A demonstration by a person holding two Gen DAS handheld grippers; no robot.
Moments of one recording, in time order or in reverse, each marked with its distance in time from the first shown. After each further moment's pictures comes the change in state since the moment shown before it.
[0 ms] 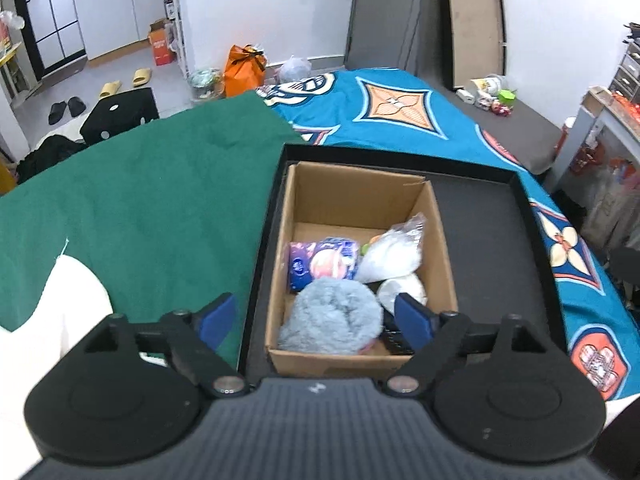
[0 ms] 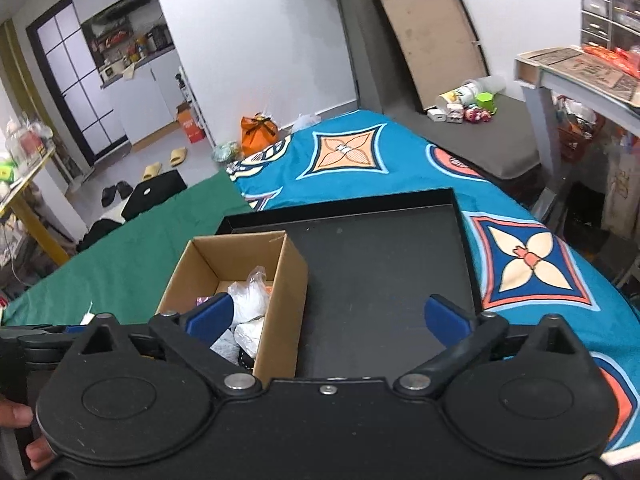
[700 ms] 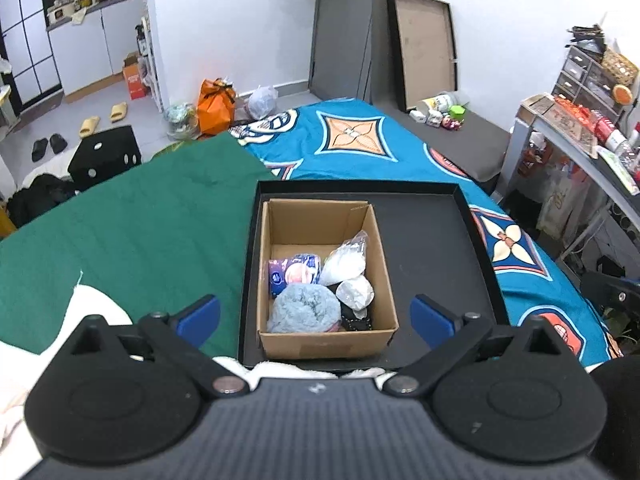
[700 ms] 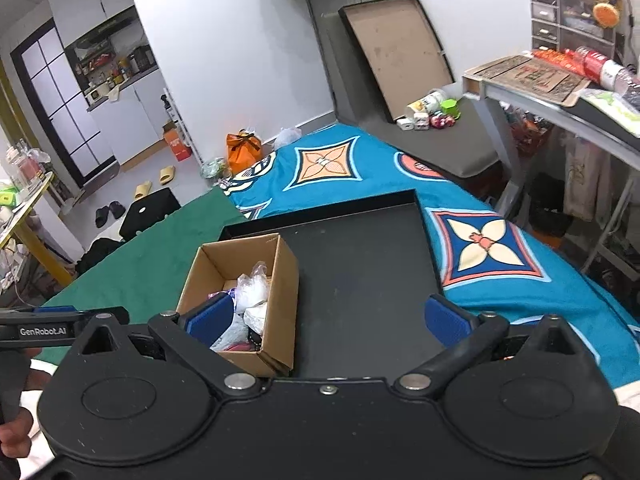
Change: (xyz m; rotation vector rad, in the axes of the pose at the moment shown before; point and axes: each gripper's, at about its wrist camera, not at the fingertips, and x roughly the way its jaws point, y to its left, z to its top) left arm -0.099 -0.013 -0.002 0.083 -0.068 -0.066; right arm -0.085 0.000 -0.010 0.067 -0.024 -0.051
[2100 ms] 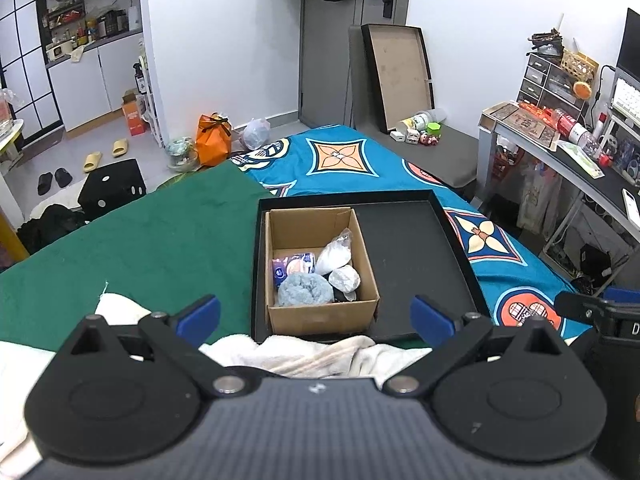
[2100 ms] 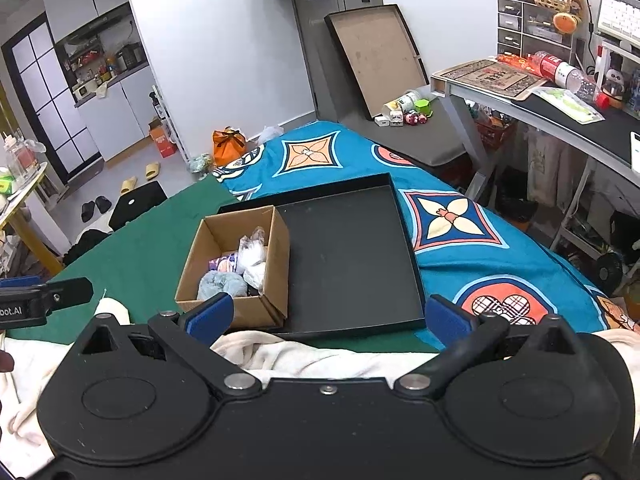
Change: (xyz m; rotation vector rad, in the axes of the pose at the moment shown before) left arm -0.084 -0.008 -0.044 0.060 -0.092 0.003; right arm -0.068 0.018 -0.049 -0.011 -0.009 -0.077
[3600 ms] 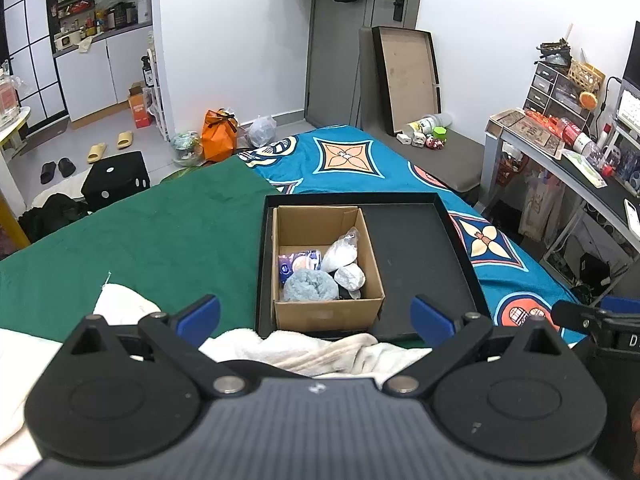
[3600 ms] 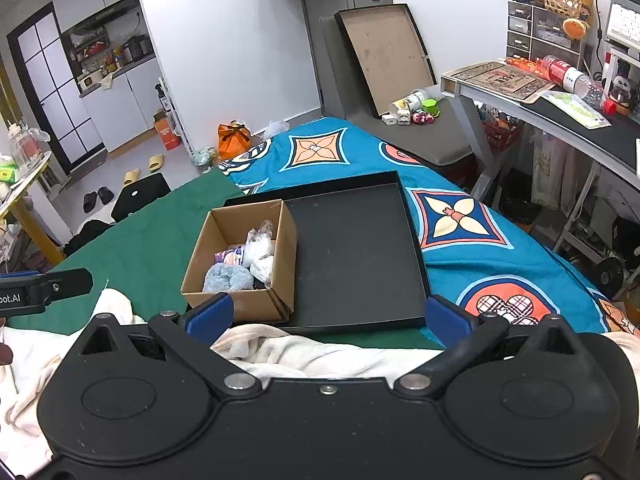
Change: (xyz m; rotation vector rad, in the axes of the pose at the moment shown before) left arm -0.004 0.011 -0.003 -0.035 0.001 -0.001; right arm -0.001 0.008 -0.001 -0.024 0.010 0.010
